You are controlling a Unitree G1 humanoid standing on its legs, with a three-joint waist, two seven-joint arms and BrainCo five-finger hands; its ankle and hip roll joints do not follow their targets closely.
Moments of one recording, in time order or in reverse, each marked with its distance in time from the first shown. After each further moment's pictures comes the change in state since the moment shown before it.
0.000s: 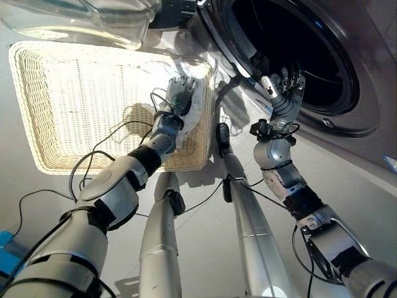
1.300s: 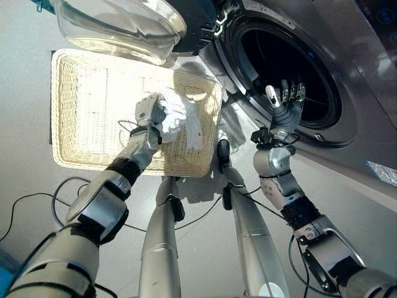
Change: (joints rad) left arm 0.283 0.034 0.531 0.004 -0.819 -0.472 0.260; right arm 0.089 0.056 -0.019 -0.033 0.039 0.007 0.041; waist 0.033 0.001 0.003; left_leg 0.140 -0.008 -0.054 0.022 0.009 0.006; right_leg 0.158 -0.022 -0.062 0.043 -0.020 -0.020
